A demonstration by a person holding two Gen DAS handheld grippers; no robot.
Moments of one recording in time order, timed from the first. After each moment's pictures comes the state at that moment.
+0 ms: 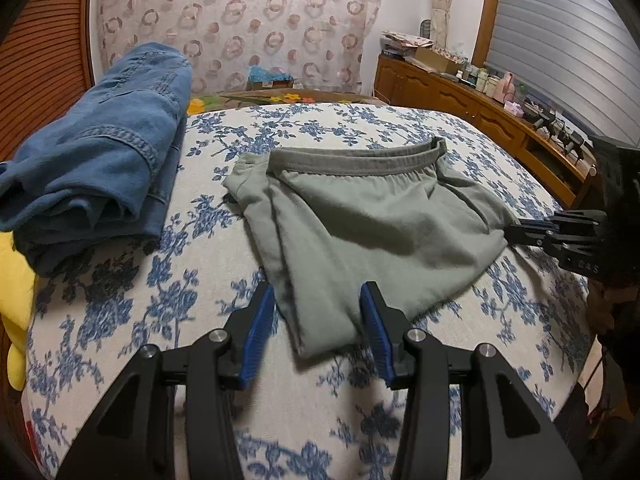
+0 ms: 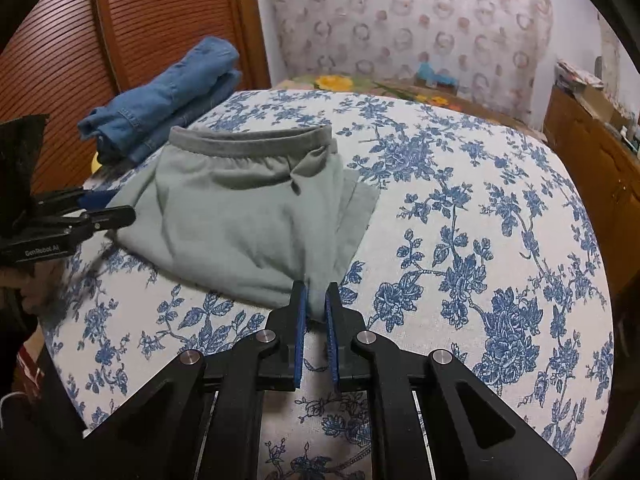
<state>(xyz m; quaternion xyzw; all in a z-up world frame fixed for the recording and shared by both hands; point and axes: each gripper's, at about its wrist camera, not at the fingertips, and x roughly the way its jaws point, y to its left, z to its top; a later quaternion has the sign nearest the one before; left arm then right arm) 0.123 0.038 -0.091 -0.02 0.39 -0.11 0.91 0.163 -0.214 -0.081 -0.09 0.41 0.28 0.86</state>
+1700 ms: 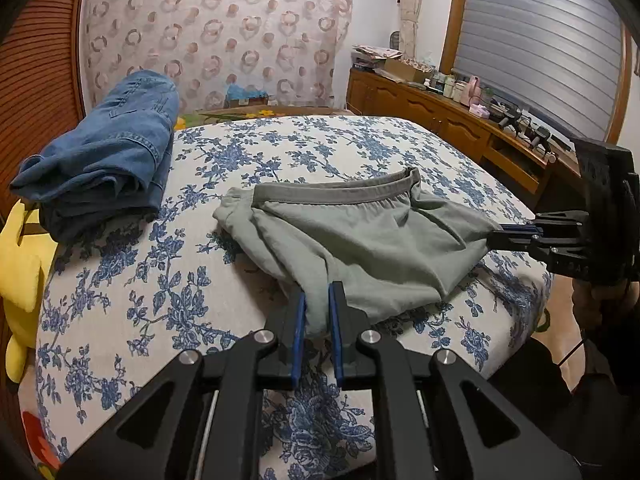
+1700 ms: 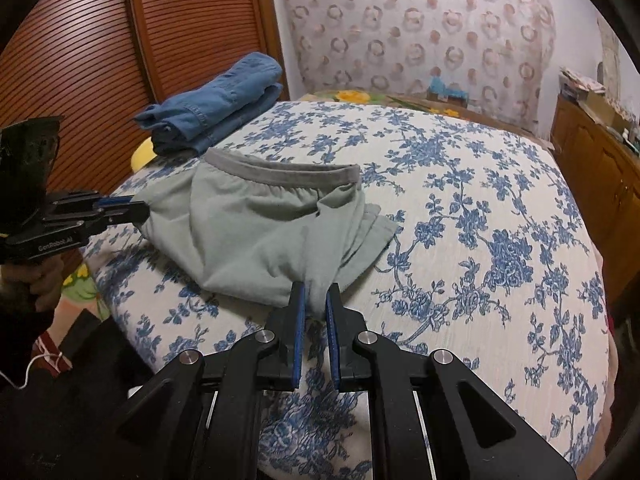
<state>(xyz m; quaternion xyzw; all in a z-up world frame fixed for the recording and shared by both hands) 0.048 0.025 -0.069 -0.02 0.36 -0.14 0.92 0.075 -0.225 -0.059 -0.08 0.38 0.31 0.87</state>
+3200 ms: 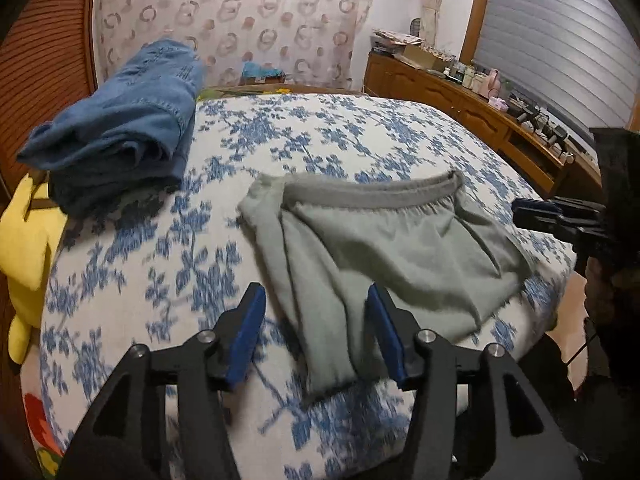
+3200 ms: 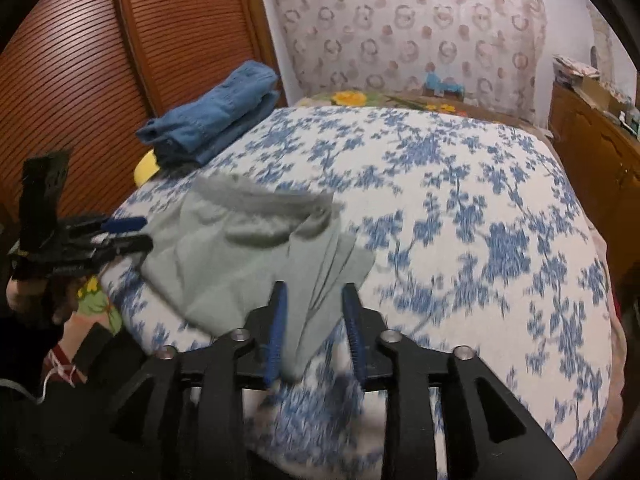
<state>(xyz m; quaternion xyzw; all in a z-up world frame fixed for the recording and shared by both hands) 0.059 0.044 -0.078 -0.03 0.40 -0.12 0.91 0.087 -0.225 -0.051 -0.04 0.39 0.31 0.87</state>
